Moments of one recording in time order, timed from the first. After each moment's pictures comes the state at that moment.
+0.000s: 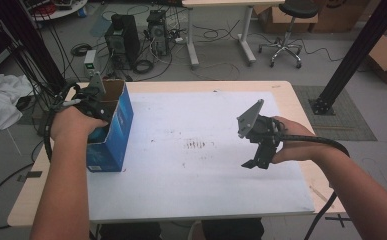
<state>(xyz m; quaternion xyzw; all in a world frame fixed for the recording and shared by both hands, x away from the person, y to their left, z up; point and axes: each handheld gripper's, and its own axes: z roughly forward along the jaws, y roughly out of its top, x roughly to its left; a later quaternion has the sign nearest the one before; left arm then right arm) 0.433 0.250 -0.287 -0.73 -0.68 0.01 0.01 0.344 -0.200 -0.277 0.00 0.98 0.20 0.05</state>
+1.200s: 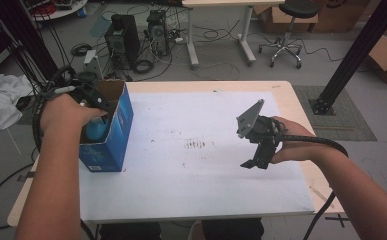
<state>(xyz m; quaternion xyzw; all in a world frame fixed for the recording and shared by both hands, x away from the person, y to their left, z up) 0.419 0.237 -0.231 -0.75 -0.66 -0.05 0.01 0.344 -0.199 -0.276 -0.01 0.98 0.21 0.05</state>
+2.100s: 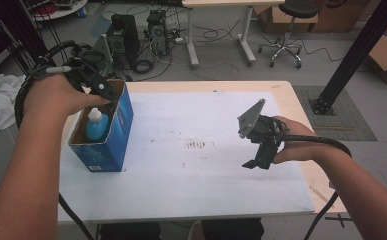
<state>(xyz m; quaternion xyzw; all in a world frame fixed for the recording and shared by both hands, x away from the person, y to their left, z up) 0.398 0.199 -0.164 -0.83 -0.56 -0.08 -0.02 0.341 -0.200 -0.272 0.00 0.98 0.20 0.05</state>
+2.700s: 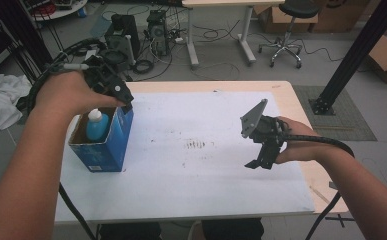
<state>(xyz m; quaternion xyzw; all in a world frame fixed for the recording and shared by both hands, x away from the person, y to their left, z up) 0.391 0.155 -0.156 -0.89 -0.45 -0.07 -0.02 0.342 -0.207 -0.274 0.01 0.98 0.19 0.05</state>
